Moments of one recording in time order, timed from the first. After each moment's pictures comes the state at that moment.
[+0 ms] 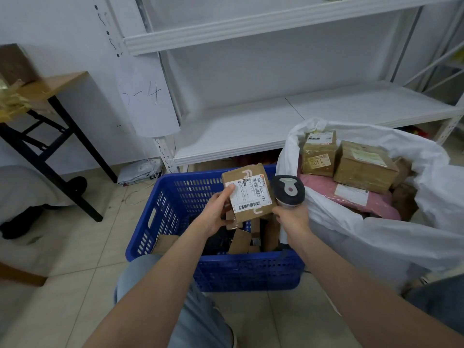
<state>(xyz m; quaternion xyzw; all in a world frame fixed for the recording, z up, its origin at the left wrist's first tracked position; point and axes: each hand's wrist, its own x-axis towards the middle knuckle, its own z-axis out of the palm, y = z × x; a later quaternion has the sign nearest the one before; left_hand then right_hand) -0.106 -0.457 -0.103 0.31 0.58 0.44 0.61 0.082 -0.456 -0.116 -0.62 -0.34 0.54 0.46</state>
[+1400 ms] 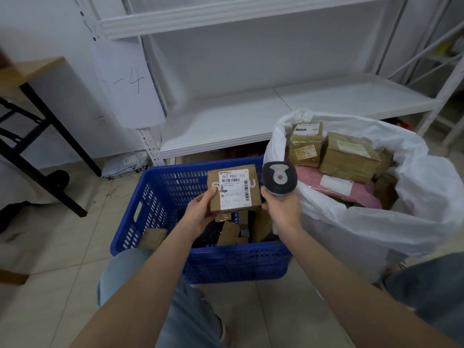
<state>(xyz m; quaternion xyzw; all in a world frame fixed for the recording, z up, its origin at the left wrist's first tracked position) -0.104 -0.470 -0.118 0.23 0.58 0.51 0.60 0.088 -0.484 -0.081 -0.63 -0.39 0.48 0.47</state>
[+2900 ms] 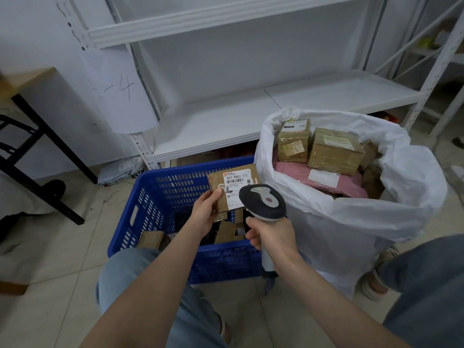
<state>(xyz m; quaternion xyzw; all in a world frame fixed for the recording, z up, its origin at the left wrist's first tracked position) -0.075 -0.468 -0.130 0.25 0.57 0.51 0.59 0.101 -0.561 -0.062 -0.60 -0.37 0.59 0.39</state>
